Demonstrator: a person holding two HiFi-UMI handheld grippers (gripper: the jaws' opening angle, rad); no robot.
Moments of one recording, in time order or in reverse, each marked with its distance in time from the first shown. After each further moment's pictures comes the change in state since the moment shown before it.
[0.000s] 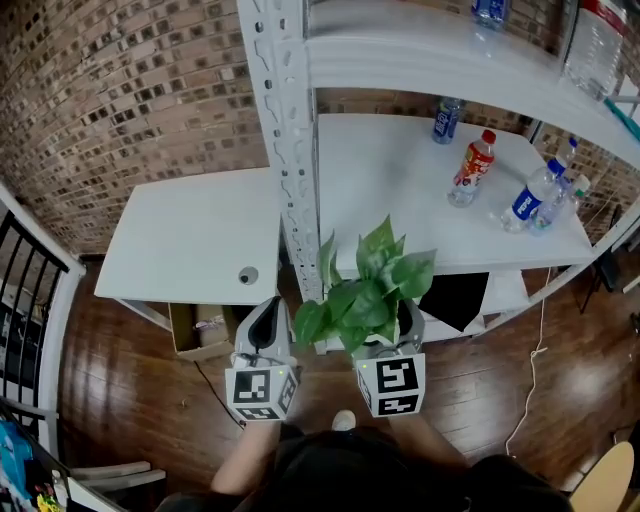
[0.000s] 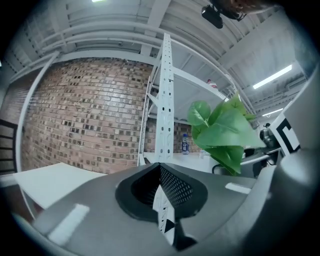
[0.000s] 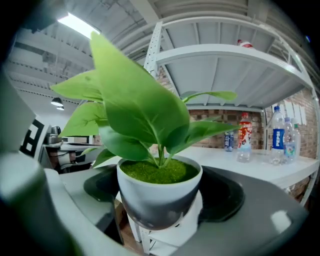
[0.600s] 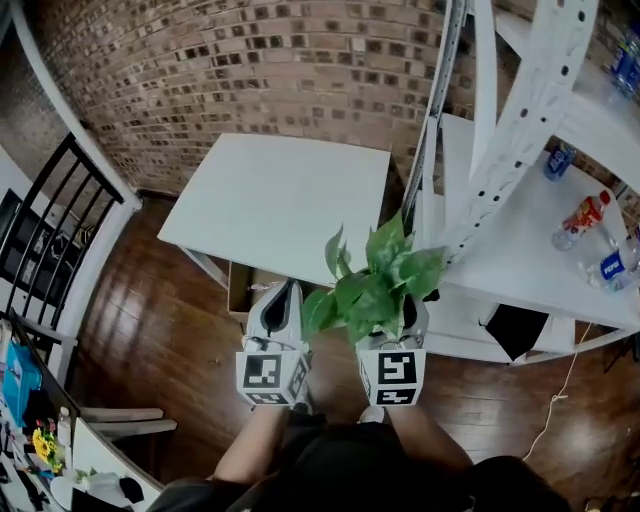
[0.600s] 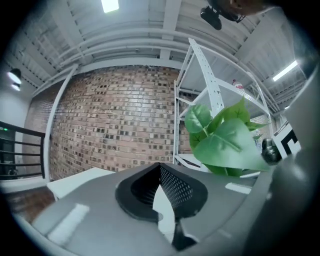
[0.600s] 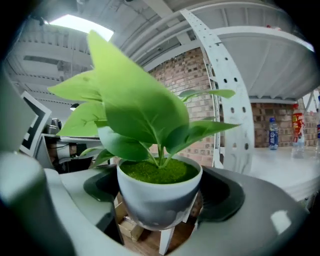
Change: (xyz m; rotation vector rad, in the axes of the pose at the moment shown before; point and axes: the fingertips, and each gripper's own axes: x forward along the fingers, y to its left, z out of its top) left arm -0.065 0.177 0.022 -0.010 -0.018 0.230; right arm 0.095 0.180 0.020 -0.022 -0.023 0.212
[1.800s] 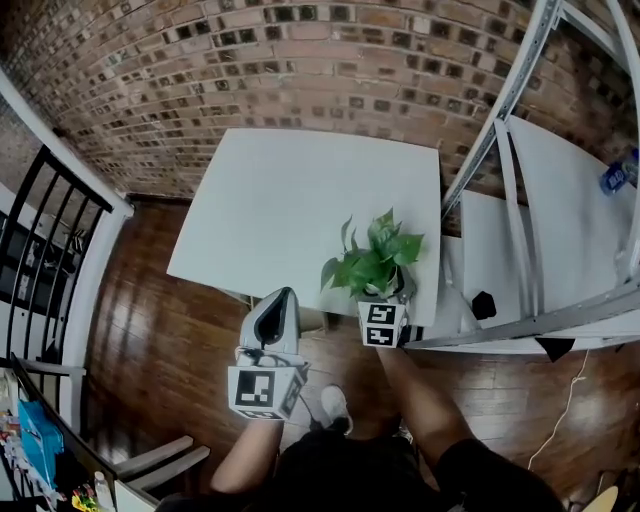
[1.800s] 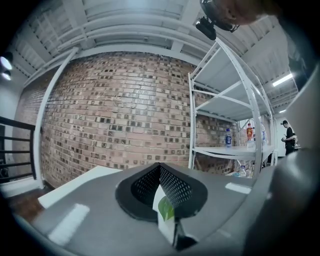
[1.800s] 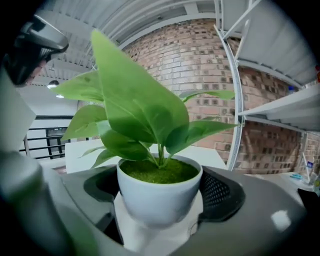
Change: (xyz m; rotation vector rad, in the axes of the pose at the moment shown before) left arm 0.084 0.225 -0.029 -0.019 0.082 -0.073; right arm 0.322 0.066 -0.170 0.013 0.169 -0.158
